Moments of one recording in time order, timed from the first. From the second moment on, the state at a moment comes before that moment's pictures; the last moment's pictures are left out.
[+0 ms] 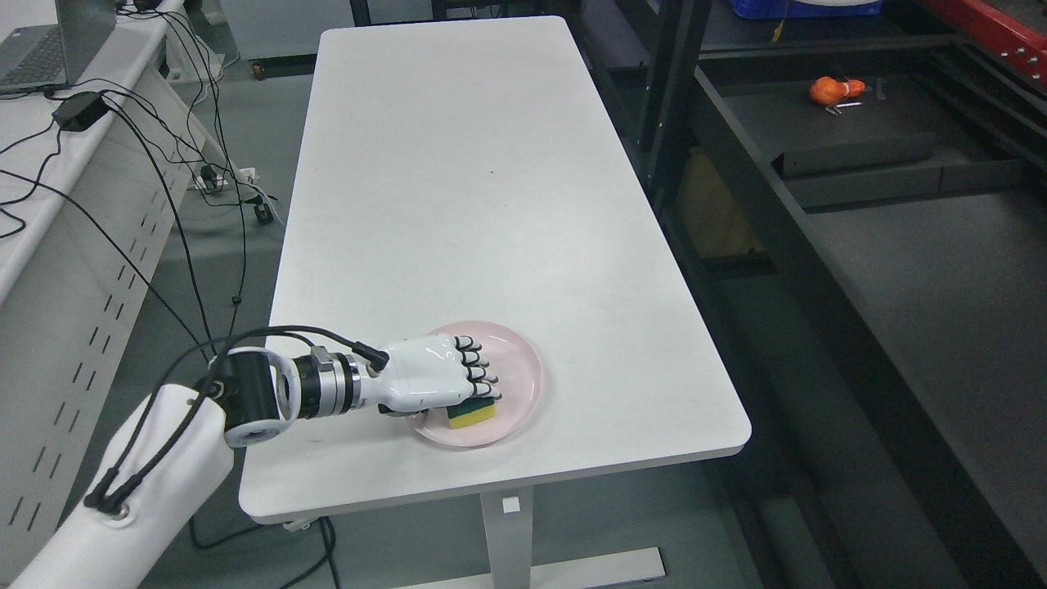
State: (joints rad) left arm -0.68 0.45 -0.54 -1.41 -1.14 -0.79 -0.42; right arm -0.08 0.00 -0.21 0.00 -0.12 0.00 -0.07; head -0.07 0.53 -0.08
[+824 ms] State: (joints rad) left arm -0.70 0.43 -0.48 -1.39 -0.98 -0.79 -0.50; right arm -0.08 0.00 -0.21 0.00 -0.12 0.00 -0.07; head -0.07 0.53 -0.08
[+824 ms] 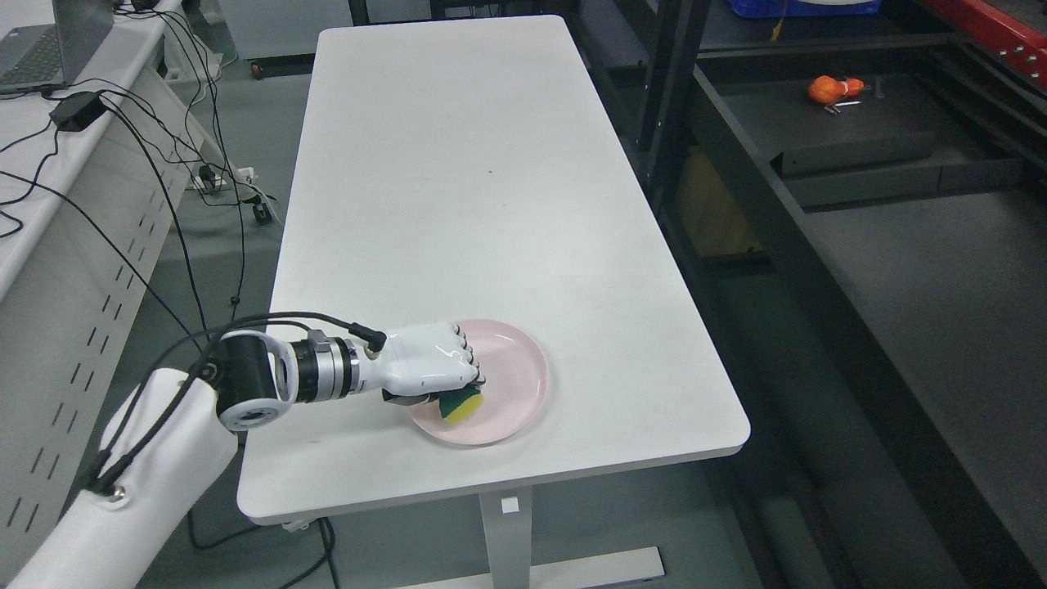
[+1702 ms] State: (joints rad) left arm -0.70 0.42 -0.23 -1.48 -0.57 -0.79 -0.49; right arm -0.08 0.00 -0.21 0.00 -0.12 0.00 -0.07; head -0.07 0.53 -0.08
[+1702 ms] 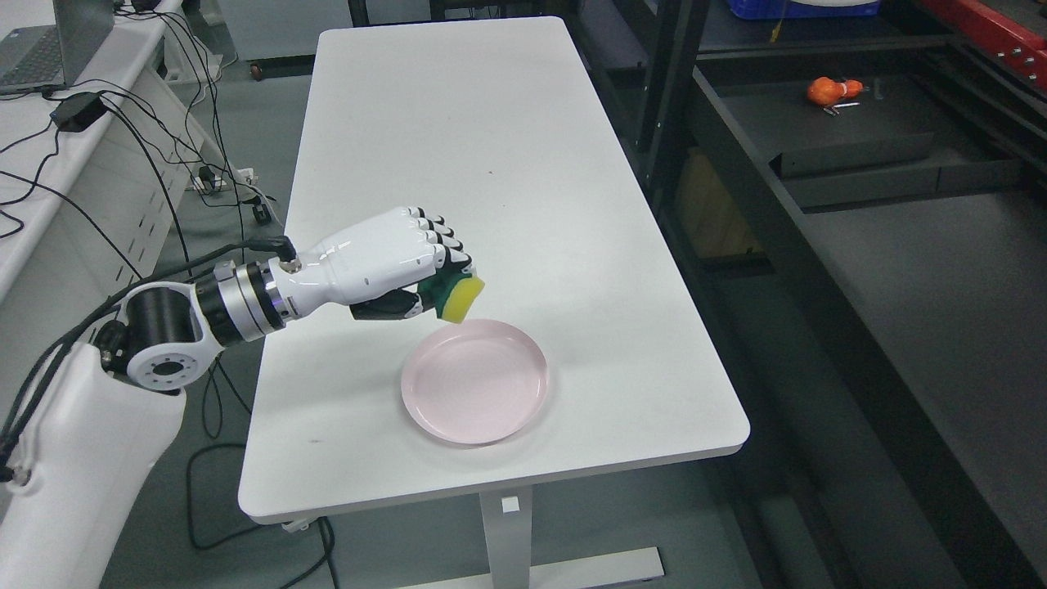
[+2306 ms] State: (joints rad) left arm -0.69 0.41 -0.15 -1.52 -0.54 -0.79 -0.49; right arm -0.08 0.00 -0.21 0.00 -0.12 0.00 -0.07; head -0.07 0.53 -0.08
